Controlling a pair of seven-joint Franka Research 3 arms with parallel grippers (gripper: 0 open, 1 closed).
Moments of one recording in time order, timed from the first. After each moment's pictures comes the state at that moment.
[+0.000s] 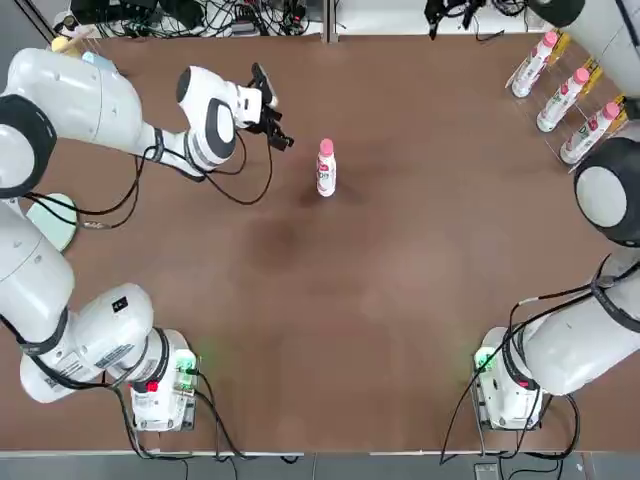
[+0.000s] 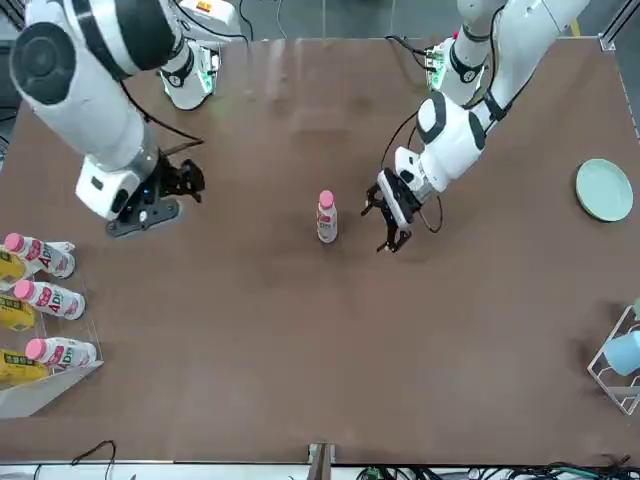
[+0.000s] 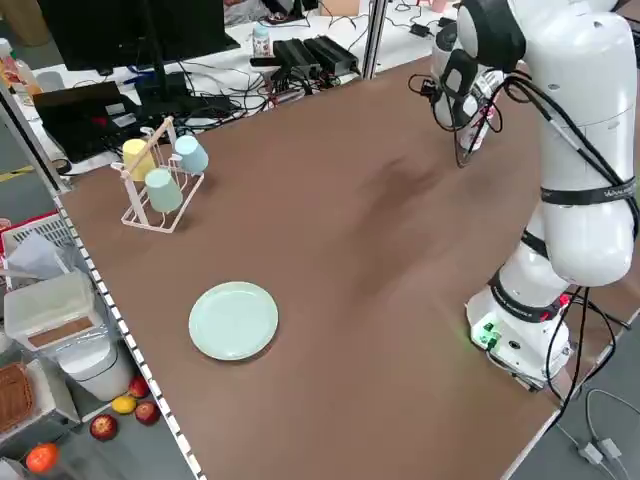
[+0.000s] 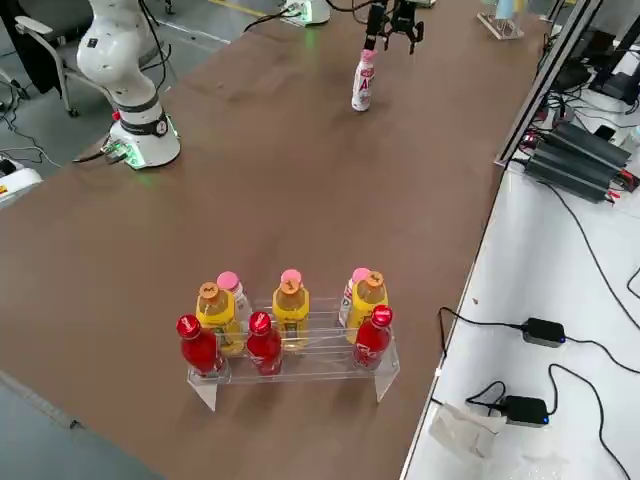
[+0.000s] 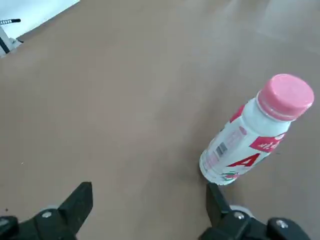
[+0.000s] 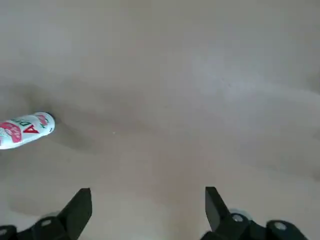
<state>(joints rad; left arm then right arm) 0.52 0.51 -1.14 -2.32 -0.47 3.12 1.11 0.47 0.24 -0.10 -1.37 0.04 1.56 0.09</state>
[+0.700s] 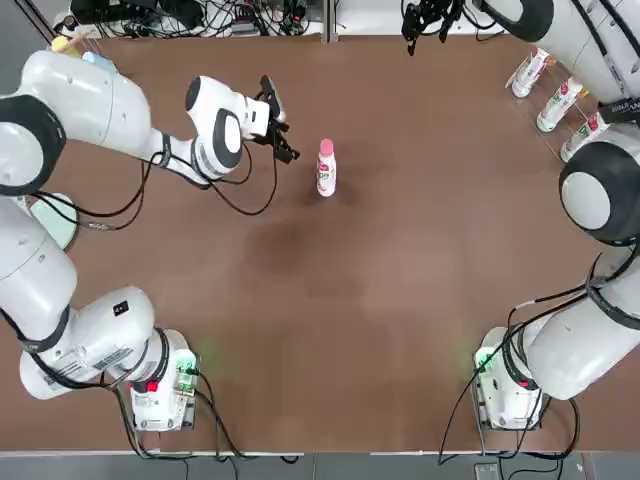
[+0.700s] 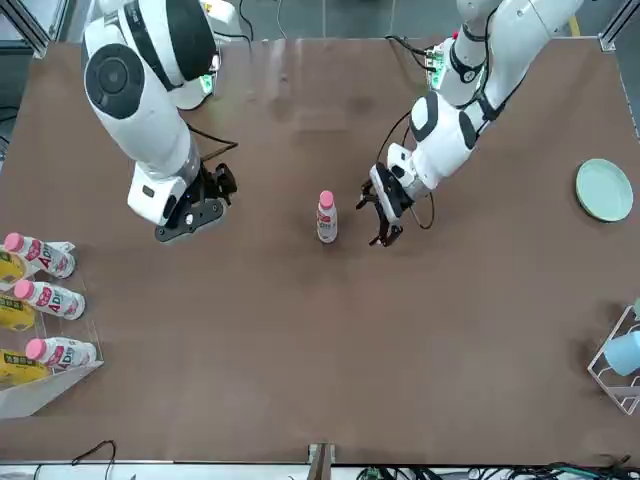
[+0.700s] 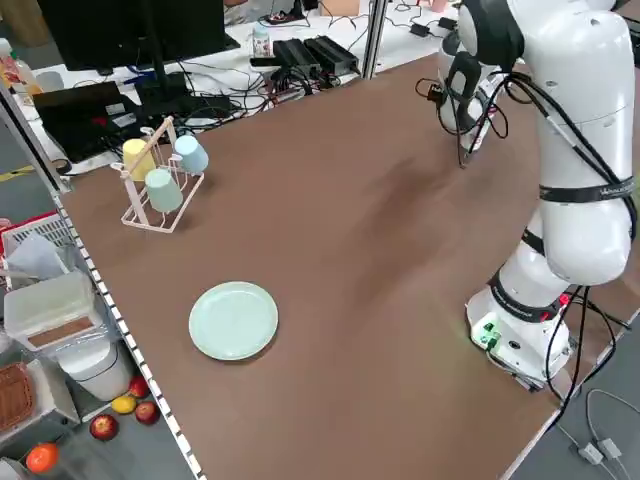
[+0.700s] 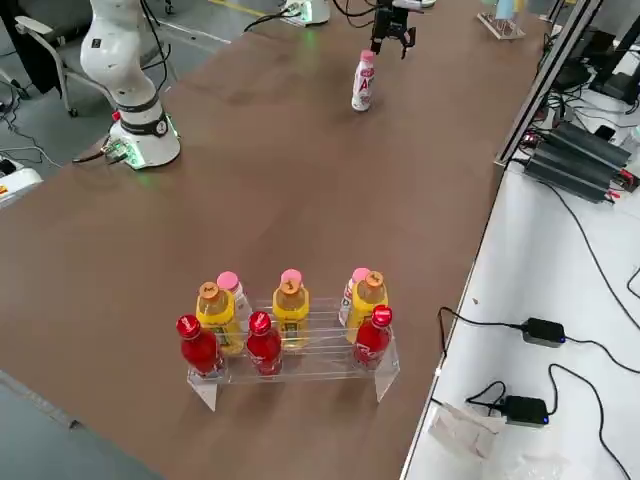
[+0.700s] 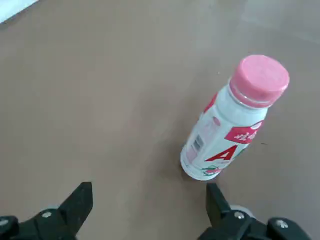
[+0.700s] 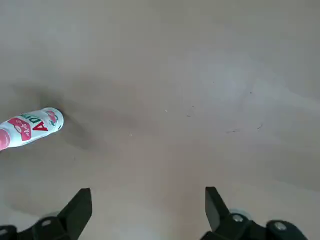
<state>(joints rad) 0.43 0.54 -1.11 -2.34 -0.47 3.15 1.12 0.53 0.29 -0.10 -1.37 0.04 1.59 0.09</state>
